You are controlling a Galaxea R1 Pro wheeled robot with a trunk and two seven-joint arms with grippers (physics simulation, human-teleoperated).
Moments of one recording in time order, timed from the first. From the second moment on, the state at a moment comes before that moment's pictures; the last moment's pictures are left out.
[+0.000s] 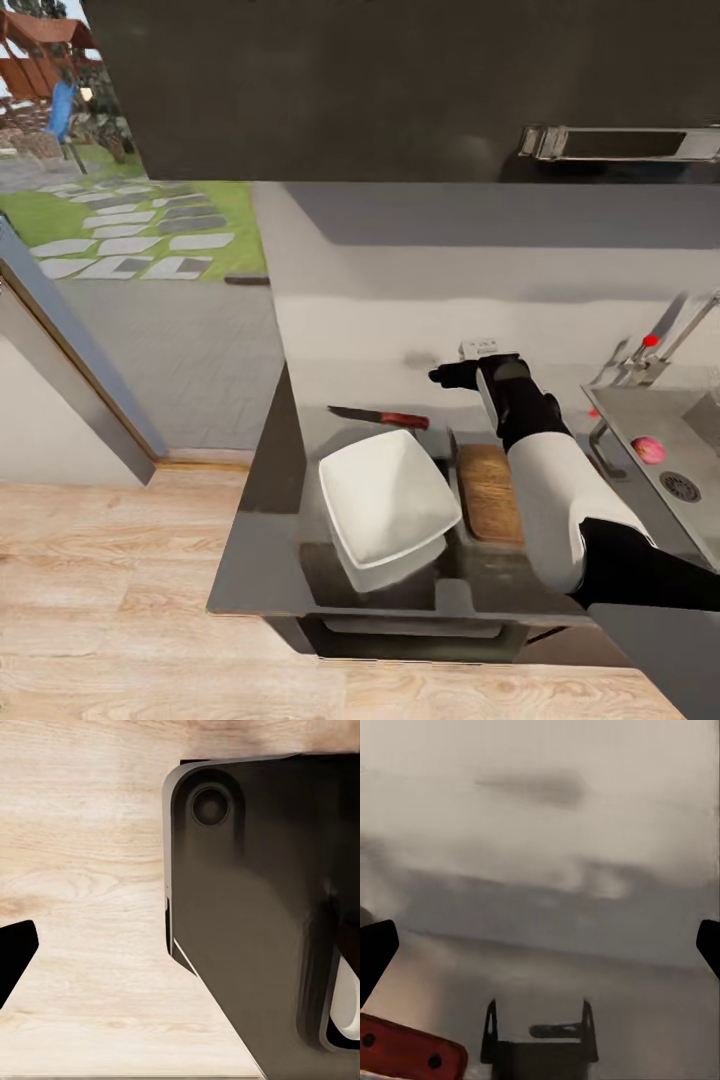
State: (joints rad) left arm 0.00 0.04 0.00 -0.20 0.00 -0.27 0.00; right arm -1.22 0.10 -0.23 -0.68 0.39 0.64 0.22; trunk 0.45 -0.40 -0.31
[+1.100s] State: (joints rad) left arm 0.00 0.04 0.00 -0.20 0.00 -0.27 0.00; right arm -0.69 0.09 -0.24 -1.49 0.40 0.59 0.61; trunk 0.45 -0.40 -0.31
